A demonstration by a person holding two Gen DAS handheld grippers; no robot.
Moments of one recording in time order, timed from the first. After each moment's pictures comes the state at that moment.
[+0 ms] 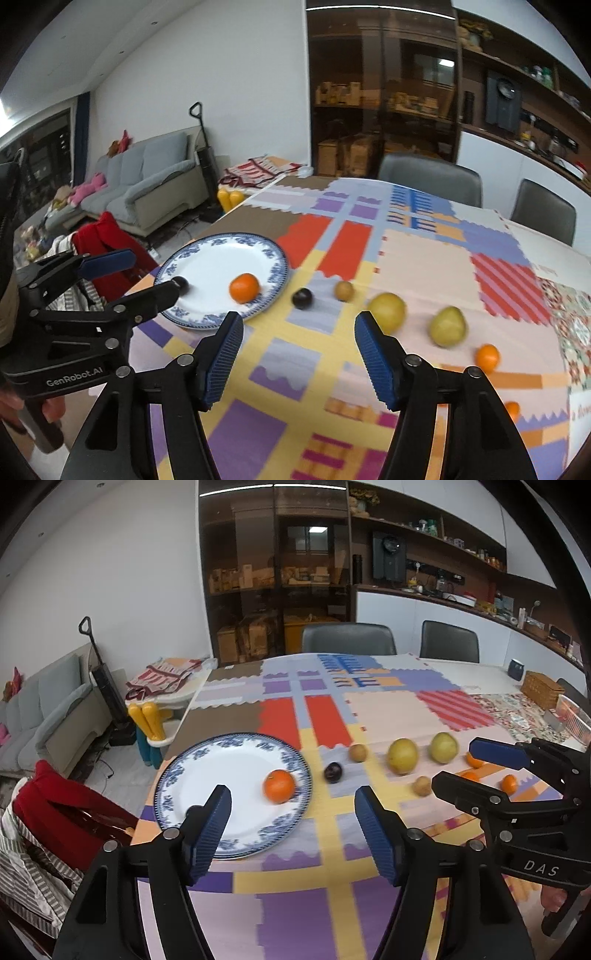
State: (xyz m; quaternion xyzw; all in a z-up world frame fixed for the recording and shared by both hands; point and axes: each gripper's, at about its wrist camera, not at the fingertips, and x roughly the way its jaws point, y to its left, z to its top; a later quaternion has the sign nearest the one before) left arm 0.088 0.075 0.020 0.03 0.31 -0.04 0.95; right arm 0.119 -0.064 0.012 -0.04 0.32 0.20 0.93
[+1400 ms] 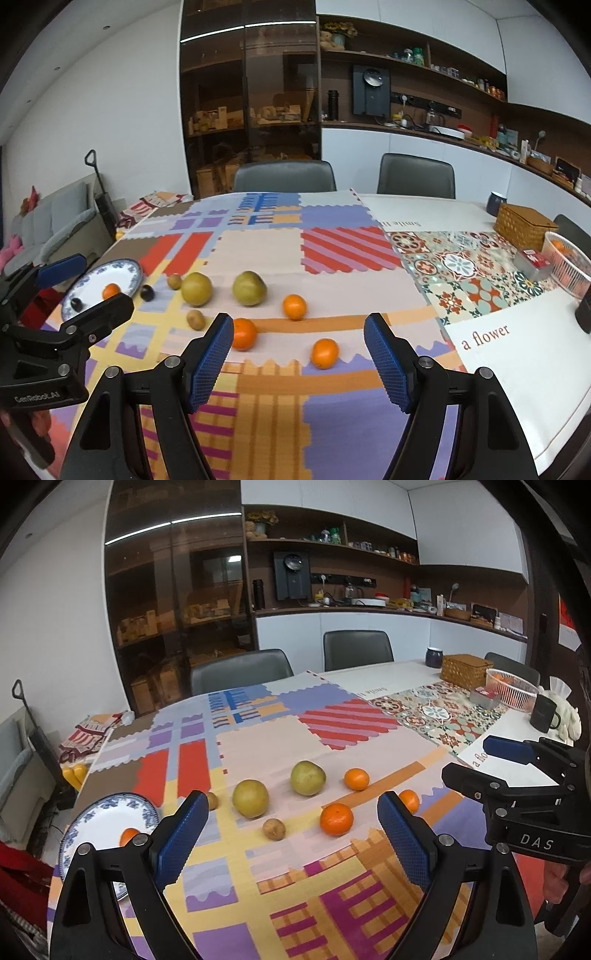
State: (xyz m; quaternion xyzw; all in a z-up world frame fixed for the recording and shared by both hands) left arm 0.087 -0.085 0.023 0.08 0.25 -0.18 0.95; right arm 0.062 -0.244 0.015 0.01 0.29 -0.01 0.96
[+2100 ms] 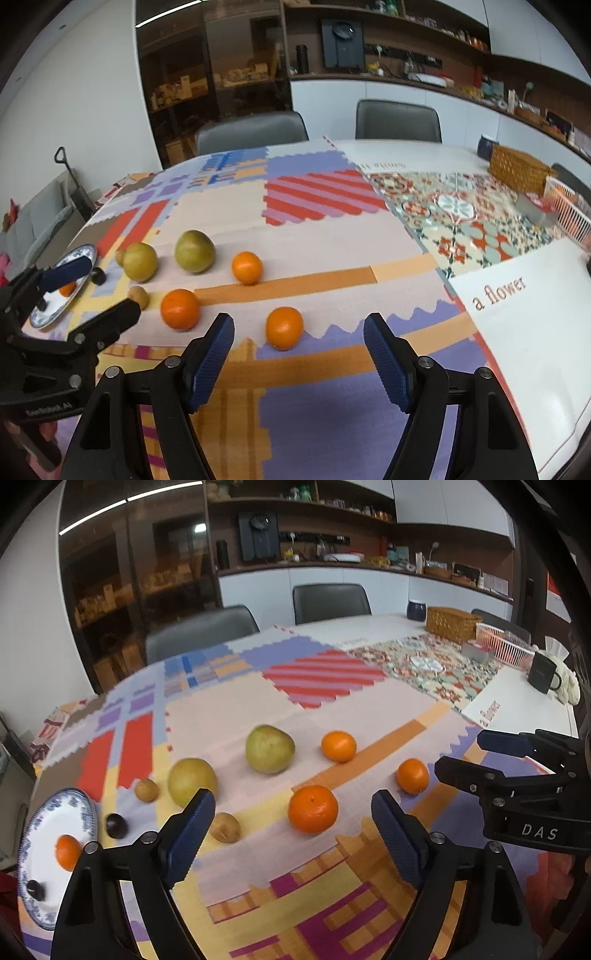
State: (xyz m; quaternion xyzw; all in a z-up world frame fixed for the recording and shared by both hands) left arm 0.146 -0.132 -0.041 0.12 0.33 -0.22 0.91; right arm 0.106 -0.283 -0.047 0.06 0.37 -0.04 0.93
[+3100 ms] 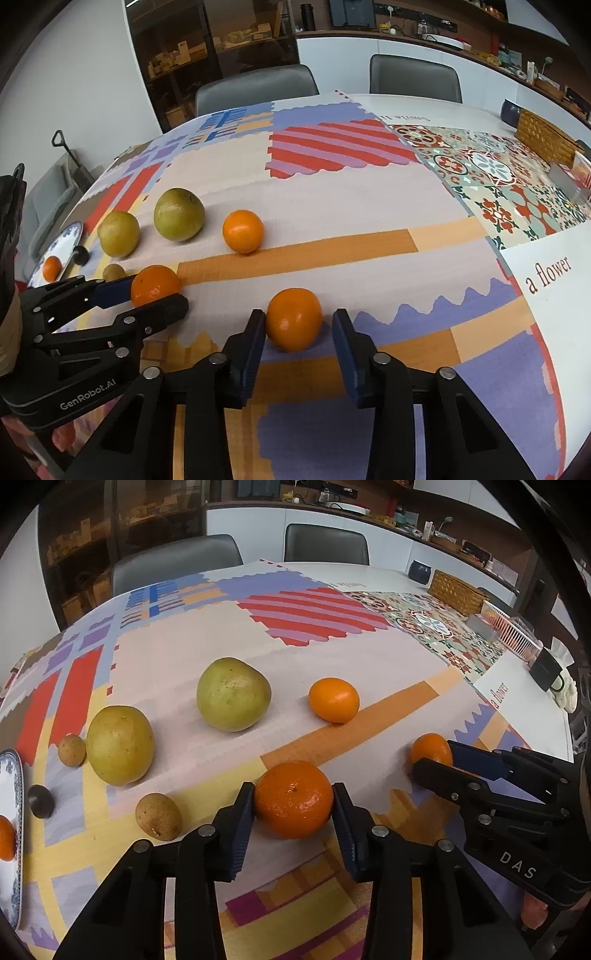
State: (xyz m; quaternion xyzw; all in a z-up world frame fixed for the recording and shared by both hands) left arm 0.196 -0.152 -0.089 0.08 0.44 -0.25 0.86; right arm 0.146 -0.280 -0.092 0.08 0.43 -0.01 0.90
